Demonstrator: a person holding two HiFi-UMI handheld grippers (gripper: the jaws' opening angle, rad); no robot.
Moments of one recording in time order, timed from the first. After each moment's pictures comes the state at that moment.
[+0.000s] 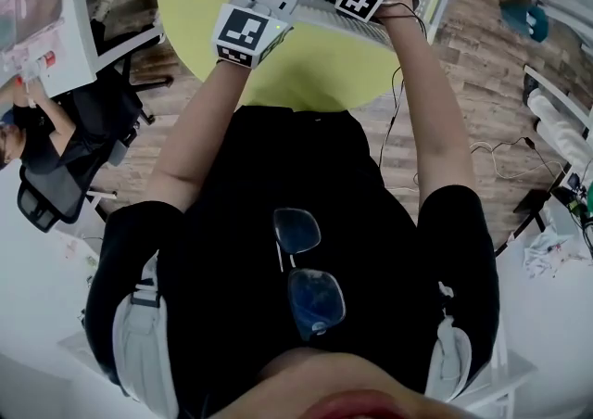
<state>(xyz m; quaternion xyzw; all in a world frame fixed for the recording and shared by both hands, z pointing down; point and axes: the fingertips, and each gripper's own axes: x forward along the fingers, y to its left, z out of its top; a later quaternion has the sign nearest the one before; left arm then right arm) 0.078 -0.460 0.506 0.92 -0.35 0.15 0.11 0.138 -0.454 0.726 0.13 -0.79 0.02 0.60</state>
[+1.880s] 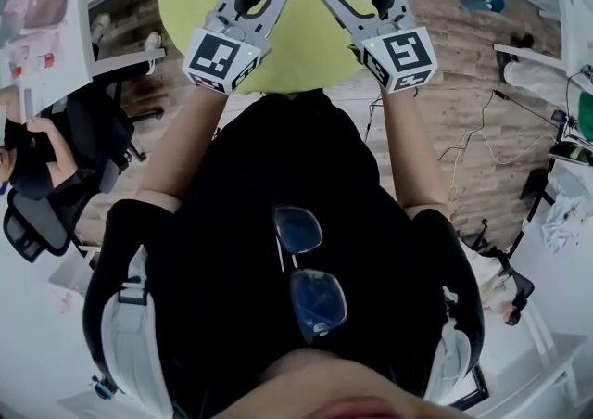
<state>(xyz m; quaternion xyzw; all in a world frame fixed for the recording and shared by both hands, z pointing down) 0.042 -0.275 0.363 0.95 -0.30 0.05 0.03 0.107 -0.282 0.365 0.43 -0.89 0.06 0.10</state>
